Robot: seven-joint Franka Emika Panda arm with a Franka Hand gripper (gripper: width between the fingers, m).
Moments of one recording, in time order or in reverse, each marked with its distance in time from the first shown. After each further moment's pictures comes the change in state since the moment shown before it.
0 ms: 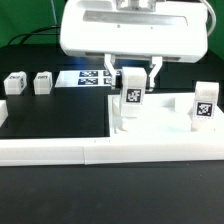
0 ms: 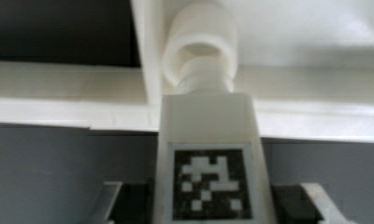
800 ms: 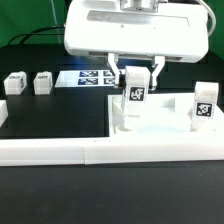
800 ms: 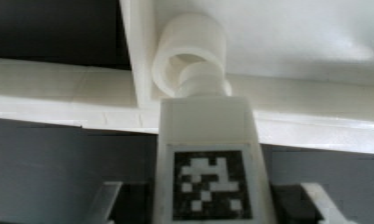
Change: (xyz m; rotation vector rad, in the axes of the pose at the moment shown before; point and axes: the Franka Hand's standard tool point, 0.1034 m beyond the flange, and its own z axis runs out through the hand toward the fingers) arm -0.005 0.001 -0.003 -0.002 0.008 -0.046
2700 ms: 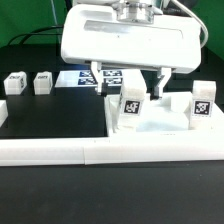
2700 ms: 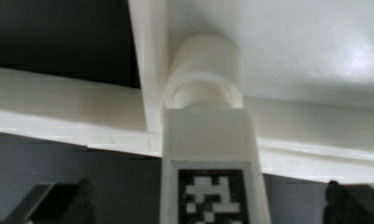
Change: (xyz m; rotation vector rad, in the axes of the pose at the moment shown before) arm -0.010 0.005 0.012 -0.013 0.002 -0.052
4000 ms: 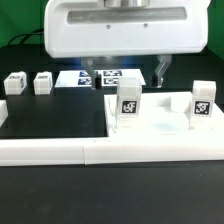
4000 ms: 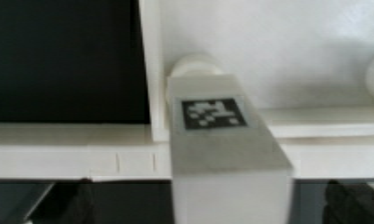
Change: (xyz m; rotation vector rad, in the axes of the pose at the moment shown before) arm 0.022 0.016 -0.002 0.129 -0.507 0.113
